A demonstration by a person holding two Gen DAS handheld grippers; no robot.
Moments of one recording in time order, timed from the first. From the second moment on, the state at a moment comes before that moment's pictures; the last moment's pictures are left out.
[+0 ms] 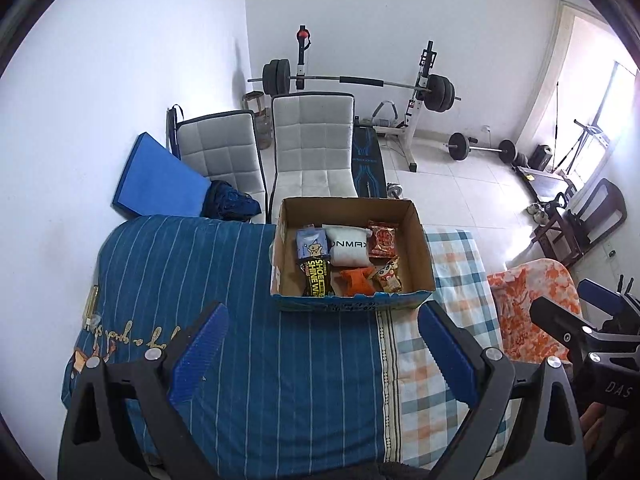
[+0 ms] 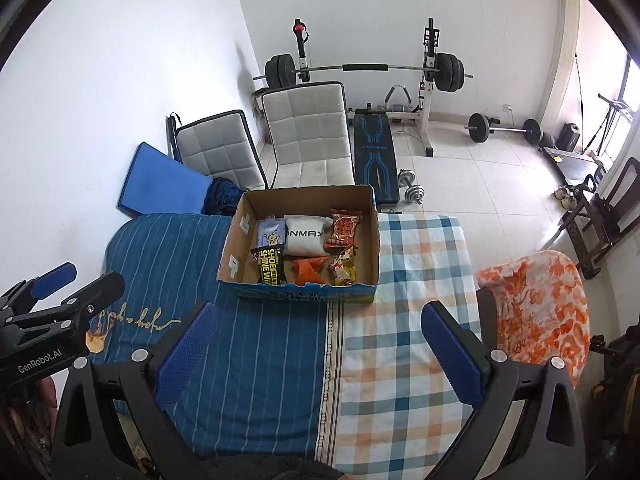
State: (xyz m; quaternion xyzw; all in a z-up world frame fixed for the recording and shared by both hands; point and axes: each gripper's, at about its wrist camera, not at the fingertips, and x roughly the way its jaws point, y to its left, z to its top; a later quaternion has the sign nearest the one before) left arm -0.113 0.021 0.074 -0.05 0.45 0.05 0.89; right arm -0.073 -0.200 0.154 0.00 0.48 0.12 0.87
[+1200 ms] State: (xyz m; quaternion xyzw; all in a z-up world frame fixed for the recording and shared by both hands) left arm -0.121 0.016 0.082 -0.04 0.45 0.06 0.89; right arm -0.083 -0.202 0.171 -0.01 0.46 0.11 0.88
